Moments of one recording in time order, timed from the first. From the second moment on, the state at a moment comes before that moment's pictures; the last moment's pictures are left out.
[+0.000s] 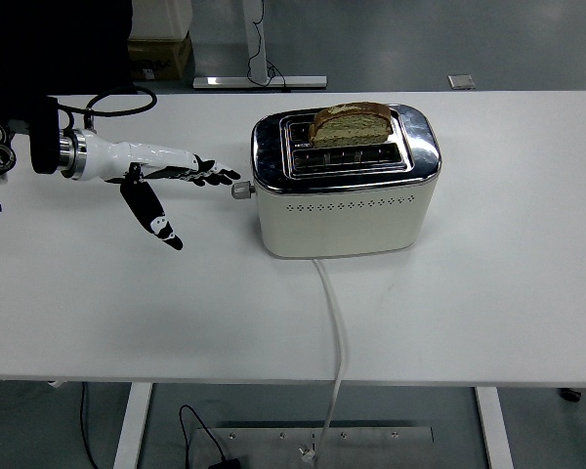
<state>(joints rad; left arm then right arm) -1.22 0.70 -0.18 -1.18 1.02 -0.59 -0.12 0.02 0.00 0.43 0.09 -0.31 0.07 0.02</state>
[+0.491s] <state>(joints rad) -1.21 0.70 -0.17 -1.18 1.02 -0.58 -0.12 0.02 0.00 0.43 0.09 -0.31 0.07 0.02</state>
